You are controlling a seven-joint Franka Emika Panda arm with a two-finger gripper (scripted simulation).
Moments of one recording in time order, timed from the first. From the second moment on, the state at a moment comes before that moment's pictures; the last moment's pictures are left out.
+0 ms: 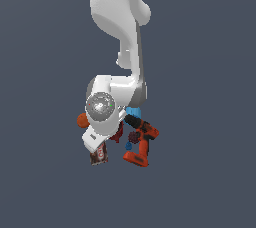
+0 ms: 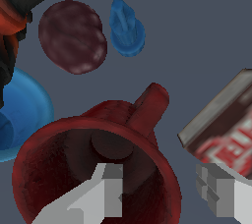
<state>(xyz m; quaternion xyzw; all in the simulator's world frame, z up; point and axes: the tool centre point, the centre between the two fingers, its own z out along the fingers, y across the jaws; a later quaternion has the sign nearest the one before) 0.062 -0.084 0.074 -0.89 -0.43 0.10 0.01</state>
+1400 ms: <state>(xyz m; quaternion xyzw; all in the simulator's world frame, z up) 0.063 -0.117 0.154 -0.89 -0.43 0.10 0.01</state>
